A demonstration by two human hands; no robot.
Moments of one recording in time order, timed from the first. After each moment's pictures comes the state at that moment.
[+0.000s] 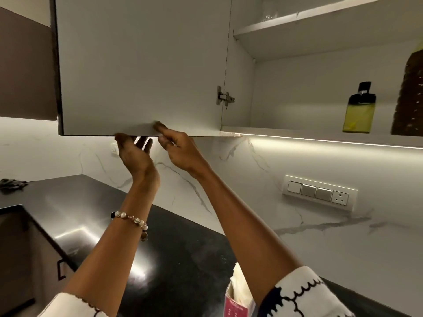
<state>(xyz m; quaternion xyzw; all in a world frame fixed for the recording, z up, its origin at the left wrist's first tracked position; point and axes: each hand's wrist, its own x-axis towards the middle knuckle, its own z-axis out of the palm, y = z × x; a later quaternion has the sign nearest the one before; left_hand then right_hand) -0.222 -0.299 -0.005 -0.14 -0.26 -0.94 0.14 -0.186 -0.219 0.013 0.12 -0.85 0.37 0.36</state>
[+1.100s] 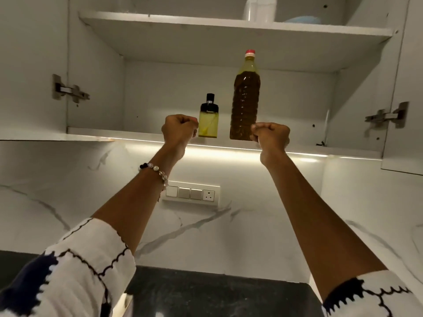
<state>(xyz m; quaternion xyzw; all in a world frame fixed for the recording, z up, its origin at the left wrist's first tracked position) -0.005 -0.002 0.081 -0.43 -0.48 -0.76 -0.07 0.174 0.068 0.082 -0.30 -0.52 0.33 0.73</state>
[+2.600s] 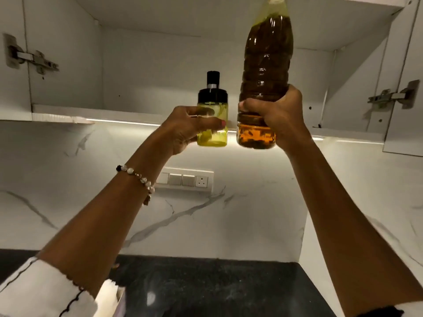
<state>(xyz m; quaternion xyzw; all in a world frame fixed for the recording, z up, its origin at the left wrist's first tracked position) -0.003 -0.004 0.063 -0.58 -0.43 -0.64 -0.29 0.186 0.047 0.089 -0.28 -0.66 0.23 0.66</state>
